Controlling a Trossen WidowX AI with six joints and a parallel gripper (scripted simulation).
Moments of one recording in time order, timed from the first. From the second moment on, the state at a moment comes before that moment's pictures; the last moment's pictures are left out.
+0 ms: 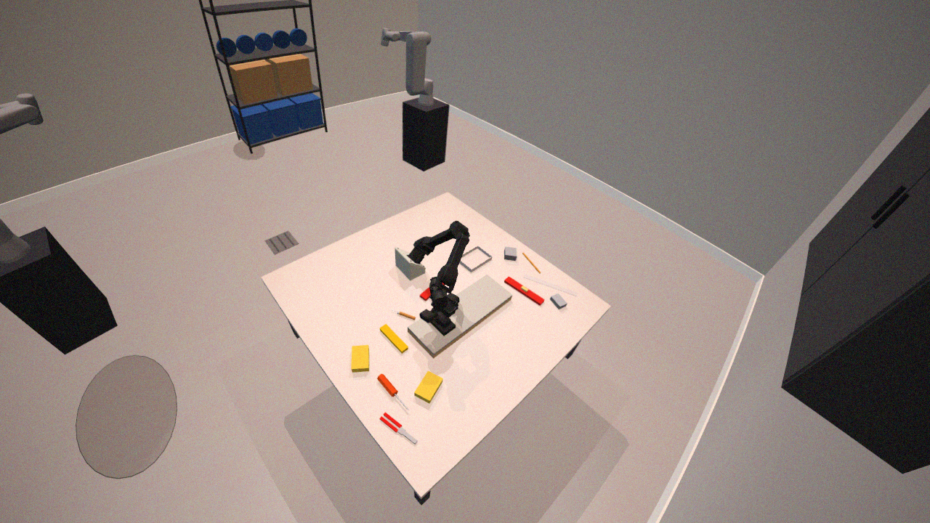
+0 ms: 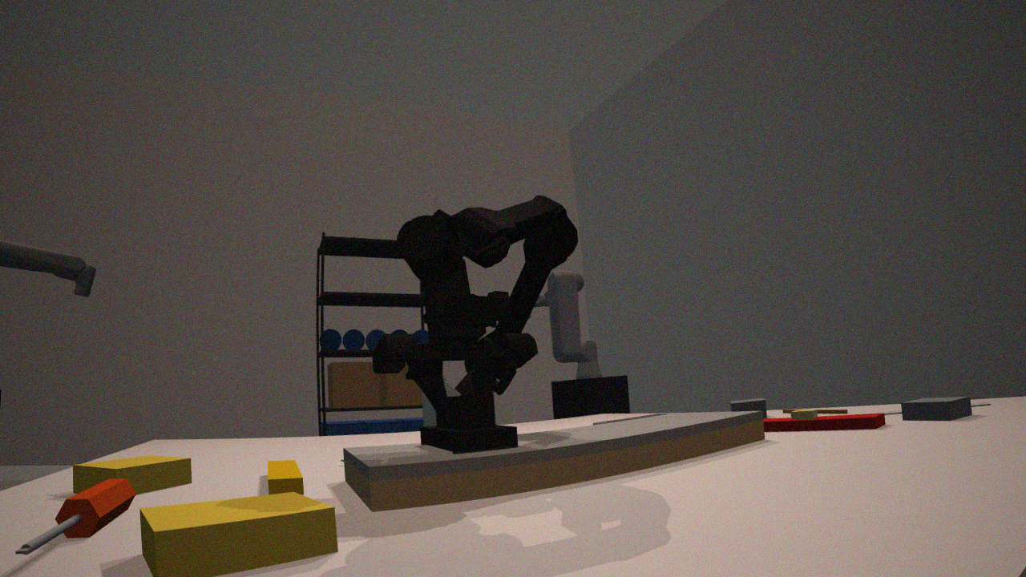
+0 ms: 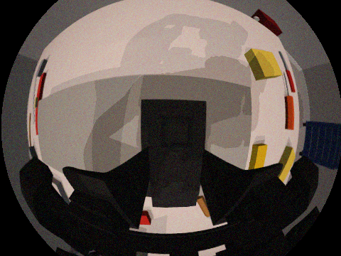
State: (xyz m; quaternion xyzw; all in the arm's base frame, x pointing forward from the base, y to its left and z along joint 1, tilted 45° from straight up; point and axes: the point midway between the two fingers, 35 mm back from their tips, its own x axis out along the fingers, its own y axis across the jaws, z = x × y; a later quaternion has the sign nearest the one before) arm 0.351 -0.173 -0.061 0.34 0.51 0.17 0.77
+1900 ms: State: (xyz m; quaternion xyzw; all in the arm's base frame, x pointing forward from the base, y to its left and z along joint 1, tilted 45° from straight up) arm 0.337 -0.264 -0.060 0.34 0.51 0.17 0.77
